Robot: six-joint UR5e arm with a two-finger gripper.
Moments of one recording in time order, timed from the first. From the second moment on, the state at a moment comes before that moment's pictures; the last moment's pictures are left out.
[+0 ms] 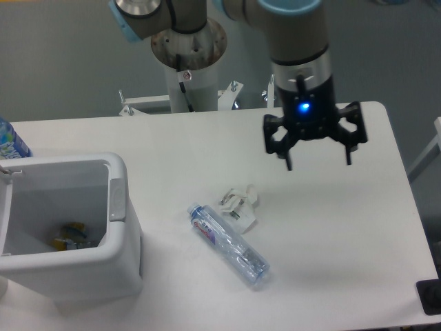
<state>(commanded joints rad) 2.59 -1.77 -1.41 -1.11 1.65 0.68</state>
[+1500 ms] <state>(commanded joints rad) 2.55 -1.88 -1.86 -0.95 1.50 1.07</state>
